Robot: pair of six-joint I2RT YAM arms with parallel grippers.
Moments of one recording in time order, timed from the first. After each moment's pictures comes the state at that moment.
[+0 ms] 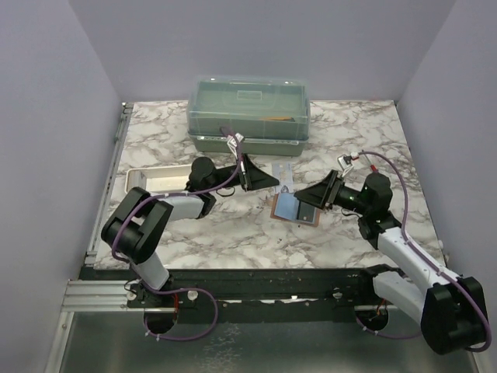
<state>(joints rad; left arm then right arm) -0.52 1.63 0.71 1.10 0.85 -1.25 0.23 0.96 0.40 0.40 -0.84 1.01</state>
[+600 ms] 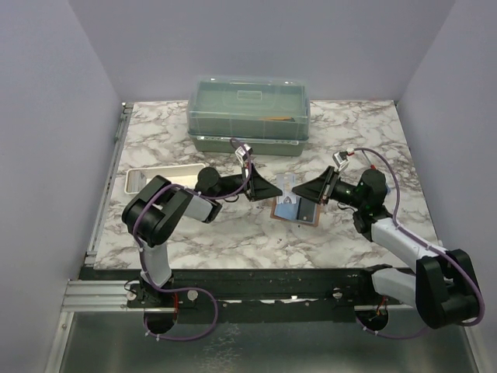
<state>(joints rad) -0.57 1.85 0.69 1.47 0.90 -1.56 0.22 1.14 0.41 0.66 -0.88 1.15</state>
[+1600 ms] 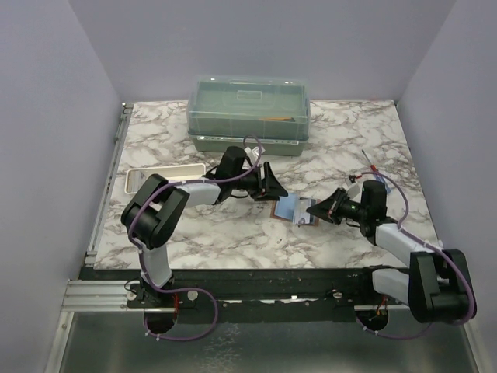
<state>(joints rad) -0.59 1.83 0.93 0.43 0.76 -0.96 0.06 1.14 0.31 0.25 -0.80 0.91</state>
